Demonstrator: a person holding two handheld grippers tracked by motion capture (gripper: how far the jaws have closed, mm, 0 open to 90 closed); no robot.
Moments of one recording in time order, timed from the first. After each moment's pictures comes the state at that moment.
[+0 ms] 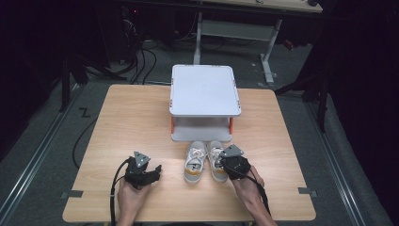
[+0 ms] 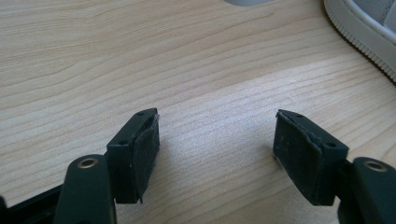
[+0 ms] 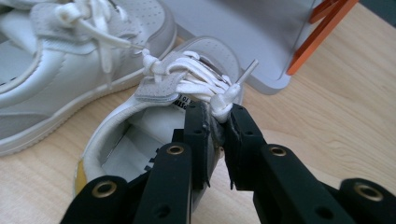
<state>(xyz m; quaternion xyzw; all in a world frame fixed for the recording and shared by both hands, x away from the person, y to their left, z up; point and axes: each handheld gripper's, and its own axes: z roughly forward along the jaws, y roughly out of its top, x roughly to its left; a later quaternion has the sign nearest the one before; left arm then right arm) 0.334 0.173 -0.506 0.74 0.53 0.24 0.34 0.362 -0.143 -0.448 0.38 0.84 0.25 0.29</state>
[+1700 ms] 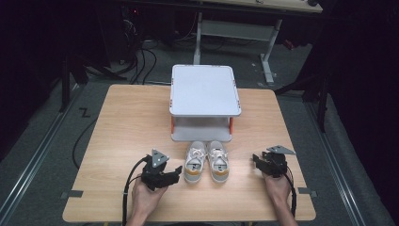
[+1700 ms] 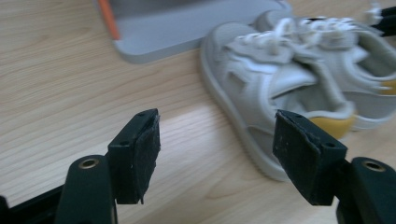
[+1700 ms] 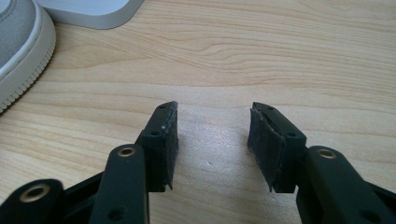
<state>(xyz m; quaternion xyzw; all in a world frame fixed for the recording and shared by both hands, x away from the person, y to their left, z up) 0.317 0.111 -0.451 0.76 0.49 0.18 0.39 0.402 -0.287 -0.501 0.52 0.75 0.34 0.23</state>
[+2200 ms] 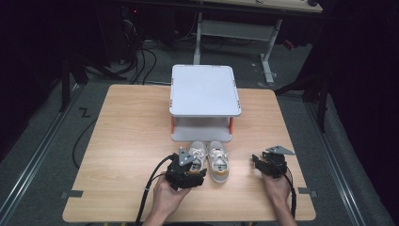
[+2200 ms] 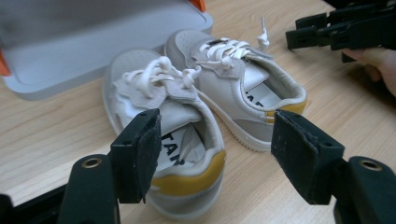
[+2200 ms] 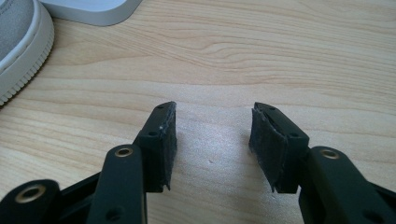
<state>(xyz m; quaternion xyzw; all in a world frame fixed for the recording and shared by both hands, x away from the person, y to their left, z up) 0.321 0.045 -0.433 0.78 0.46 0.14 0.40 0.401 -0.285 -0.501 0.52 0.75 0.33 0.23</state>
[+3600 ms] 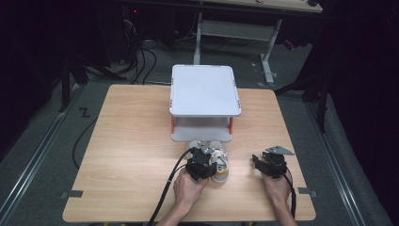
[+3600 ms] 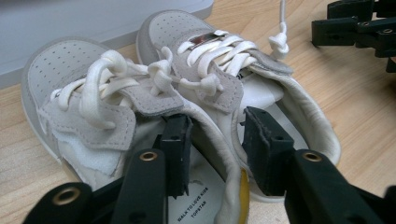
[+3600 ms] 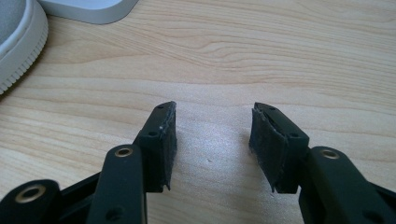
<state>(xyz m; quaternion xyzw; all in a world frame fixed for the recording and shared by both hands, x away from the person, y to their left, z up) 0.359 -0.005 -0.452 0.79 0.49 0.12 0.35 0.401 -0.284 -0.501 0.52 0.75 0.33 0.24</state>
